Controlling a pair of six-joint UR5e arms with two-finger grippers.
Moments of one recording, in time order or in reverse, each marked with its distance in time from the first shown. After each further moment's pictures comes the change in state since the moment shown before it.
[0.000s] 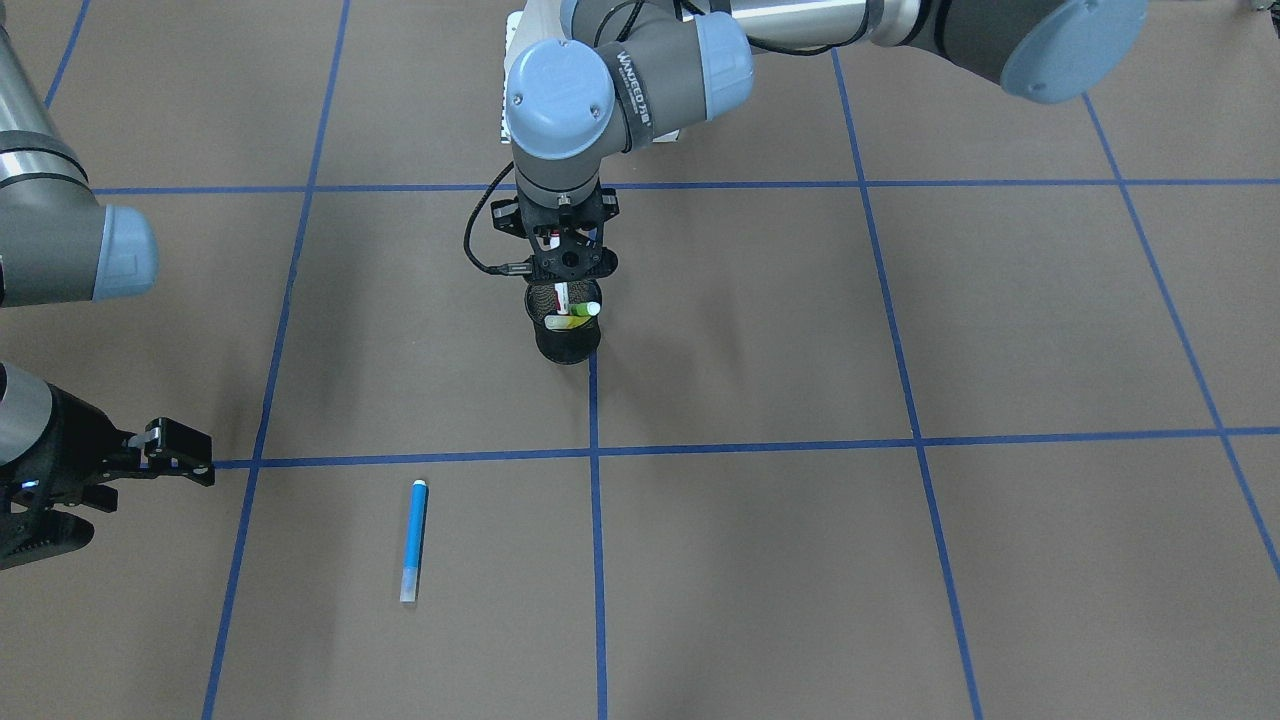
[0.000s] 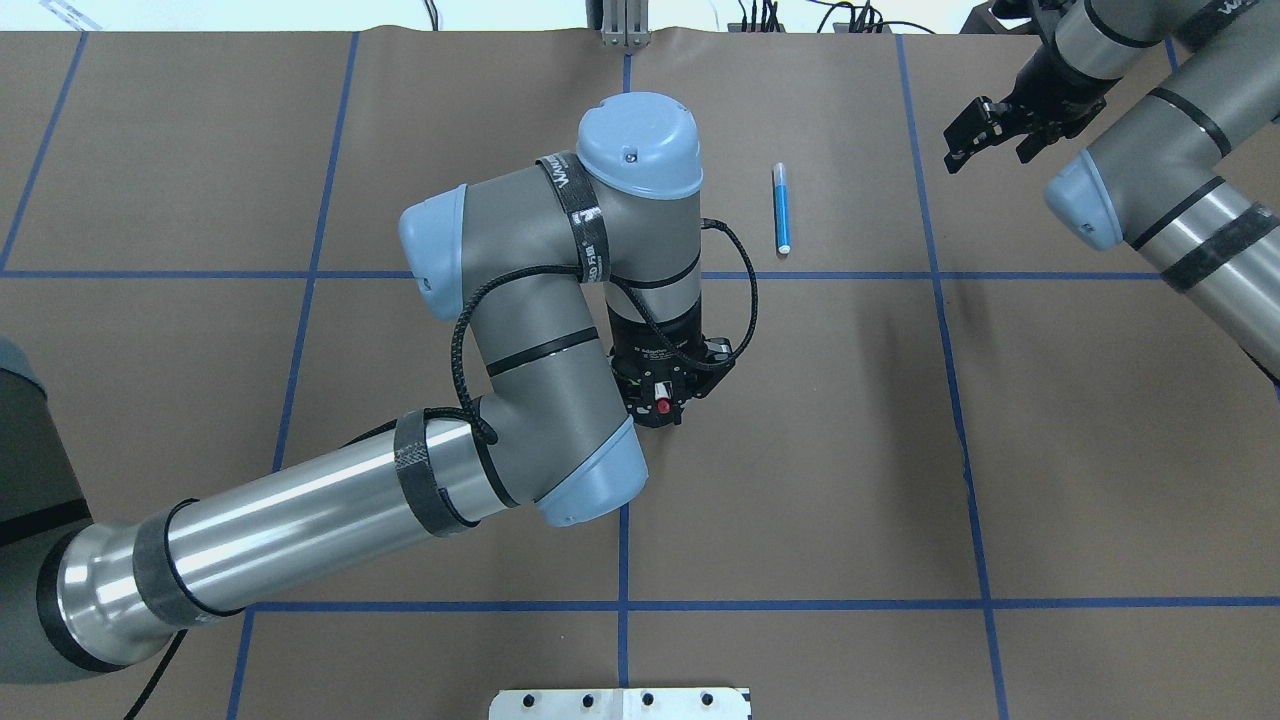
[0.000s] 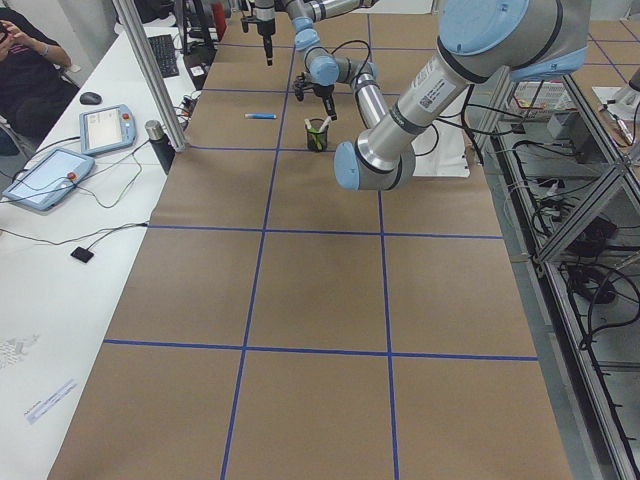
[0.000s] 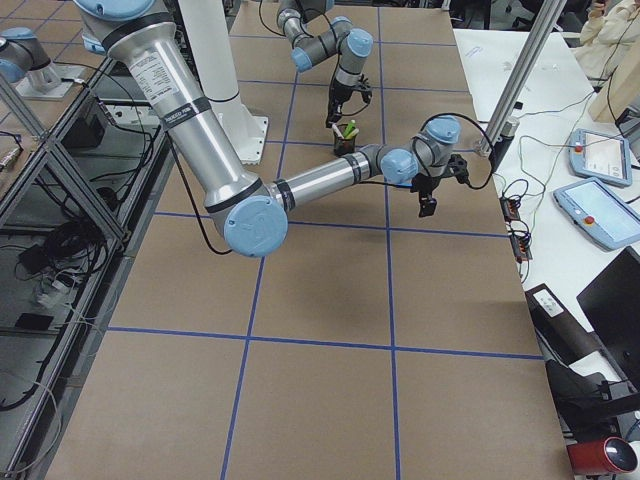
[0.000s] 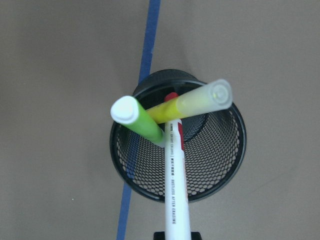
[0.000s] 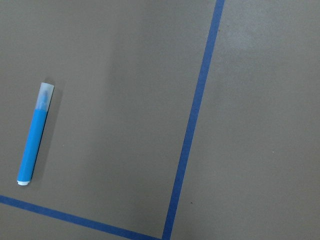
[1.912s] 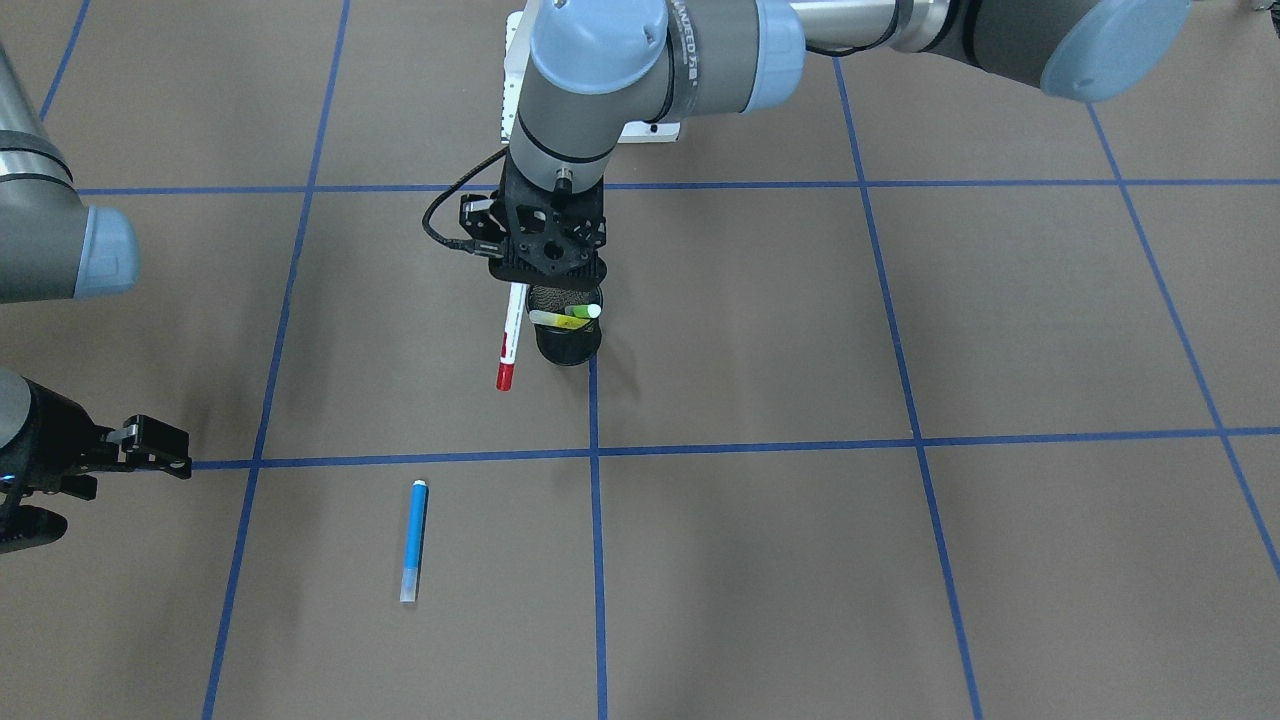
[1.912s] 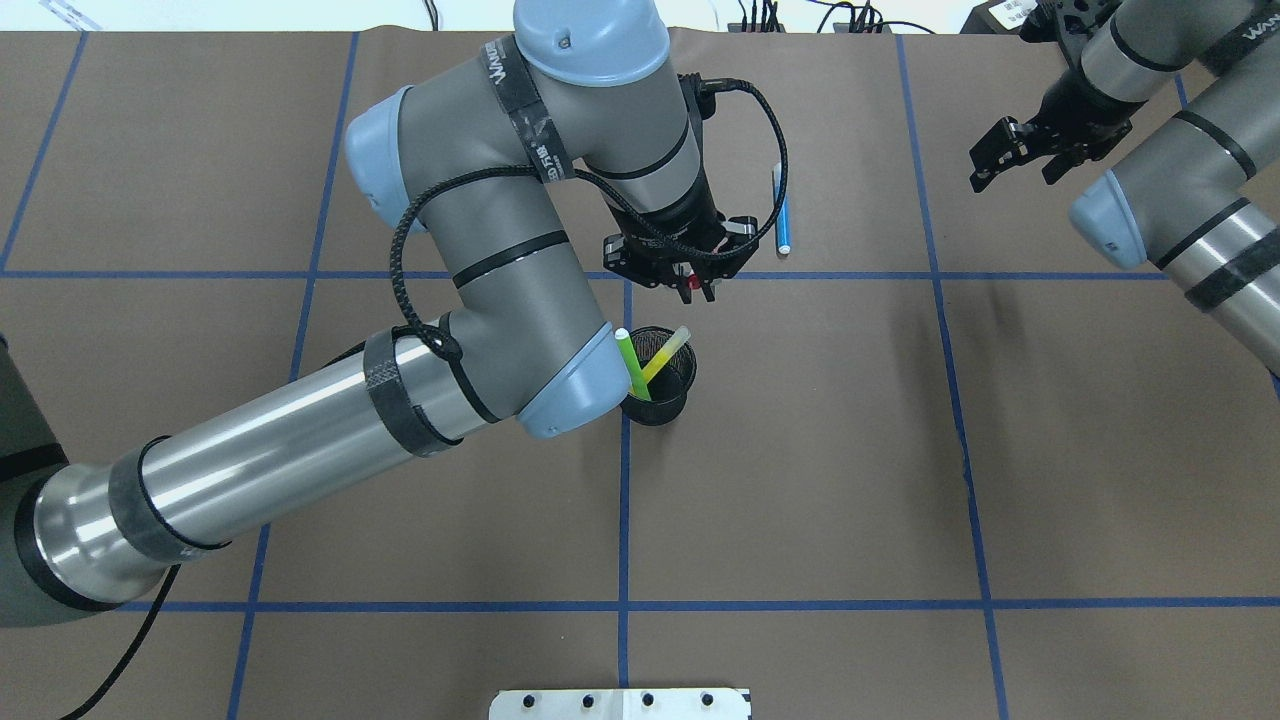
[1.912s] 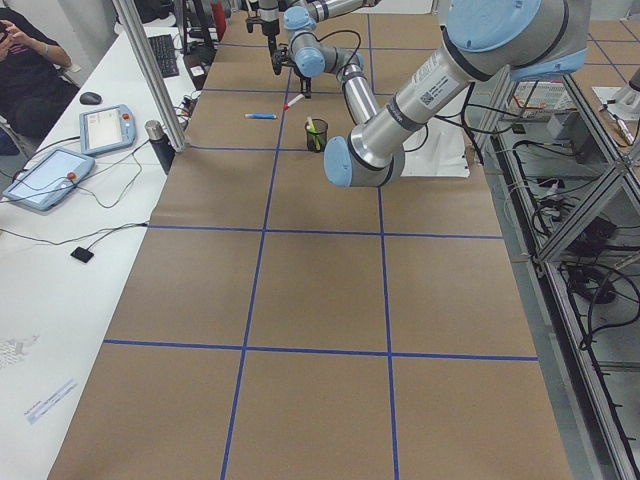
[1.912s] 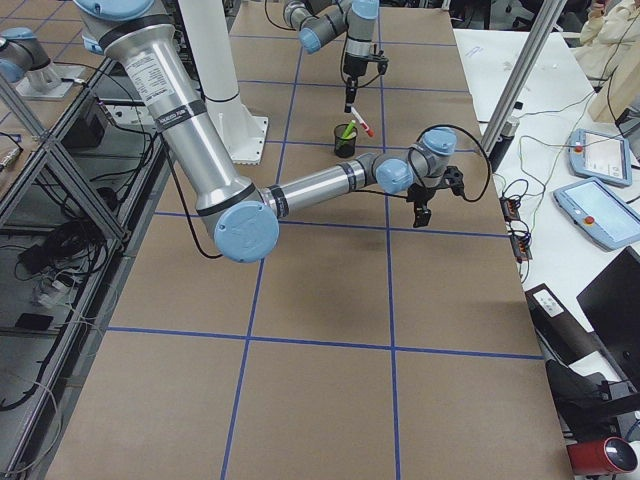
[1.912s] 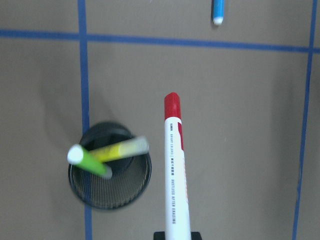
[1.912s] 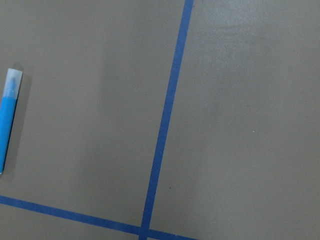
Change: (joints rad) left arm -0.102 -0.051 0.053 -0.269 0.114 0.086; right arm 0.011 -0.059 0.009 0.002 0.004 0.011
